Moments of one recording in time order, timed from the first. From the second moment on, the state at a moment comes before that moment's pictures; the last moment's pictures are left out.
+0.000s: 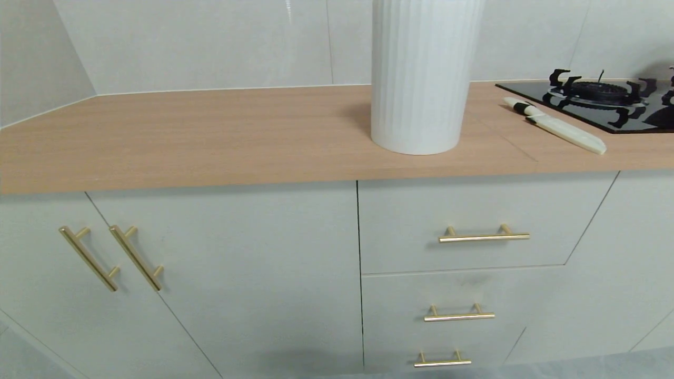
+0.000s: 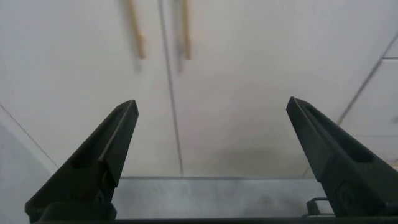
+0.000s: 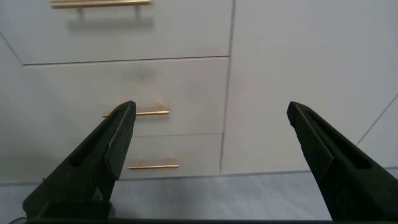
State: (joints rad) left arm 0.00 0.00 0.00 0.00 0.03 -0.01; right arm 0.00 0.00 0.00 -0.01 -0.01 0.01
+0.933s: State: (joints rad) left arm 0.00 0.00 0.00 0.00 0.03 -0.01; right arm 0.00 0.00 0.00 -0.01 -0.01 0.01
